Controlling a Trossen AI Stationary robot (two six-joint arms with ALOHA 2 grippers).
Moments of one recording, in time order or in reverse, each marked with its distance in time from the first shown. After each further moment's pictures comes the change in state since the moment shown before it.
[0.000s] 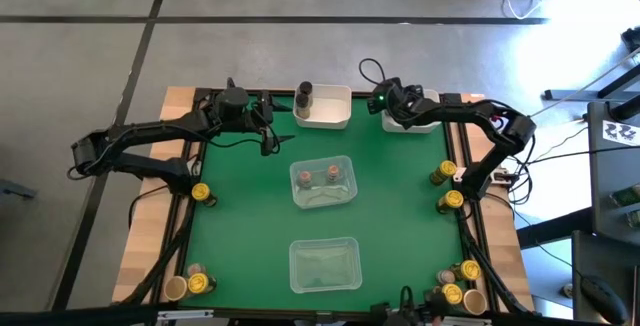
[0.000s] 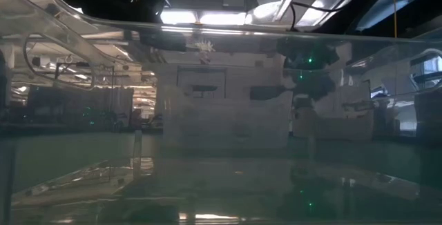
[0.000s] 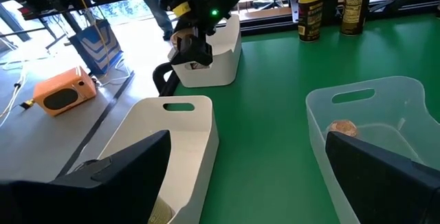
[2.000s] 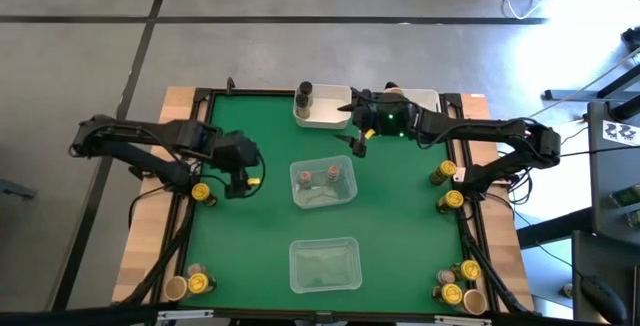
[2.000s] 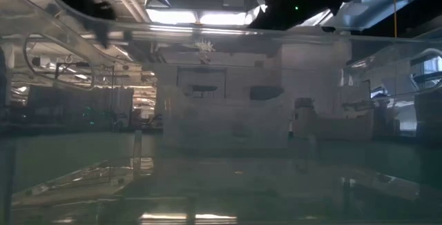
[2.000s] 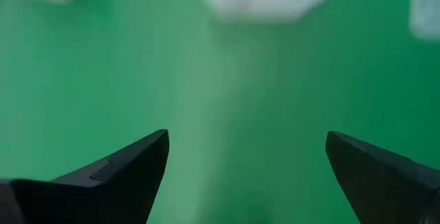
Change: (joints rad) left arm -0.563 -0.007 0.401 -1.257 -0.354 -0.548; right arm 0.348 -0.240 0.091 0.111 -0.727 -0.600
